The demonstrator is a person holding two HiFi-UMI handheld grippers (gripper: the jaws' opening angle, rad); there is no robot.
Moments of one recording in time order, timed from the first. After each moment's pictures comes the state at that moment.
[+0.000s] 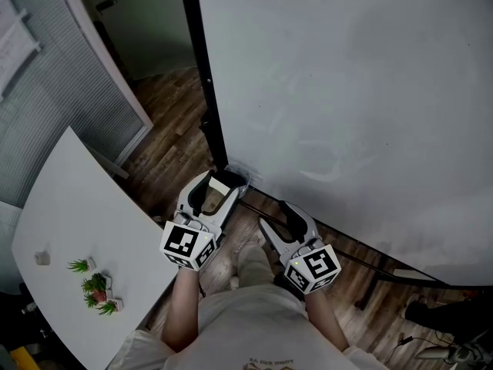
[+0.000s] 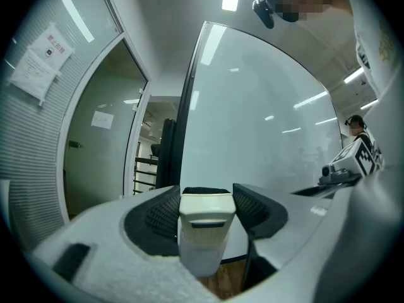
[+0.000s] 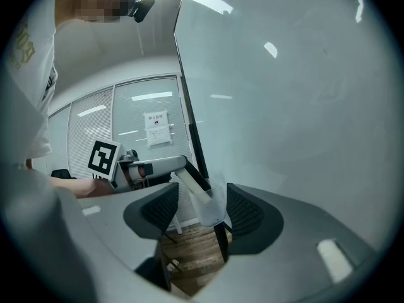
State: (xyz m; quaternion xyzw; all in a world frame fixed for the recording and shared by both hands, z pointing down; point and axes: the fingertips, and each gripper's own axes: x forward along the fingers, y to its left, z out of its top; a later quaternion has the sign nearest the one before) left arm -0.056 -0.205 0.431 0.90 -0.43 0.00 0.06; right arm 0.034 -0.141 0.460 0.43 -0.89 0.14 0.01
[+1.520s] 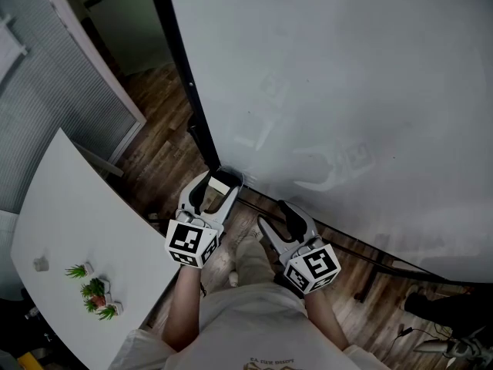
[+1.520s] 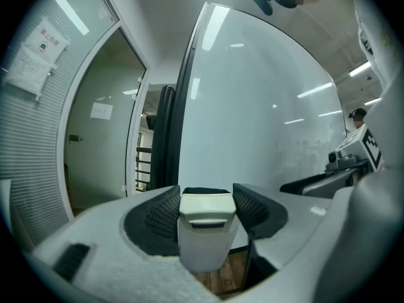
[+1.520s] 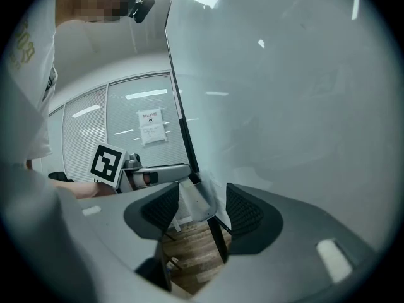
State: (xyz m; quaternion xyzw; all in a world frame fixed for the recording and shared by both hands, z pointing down) left arm -0.042 -0.227 0.471 0.90 -0.43 0.05 0.08; right arm 0.048 -0.154 0.477 0.44 -0.88 0.16 0.02
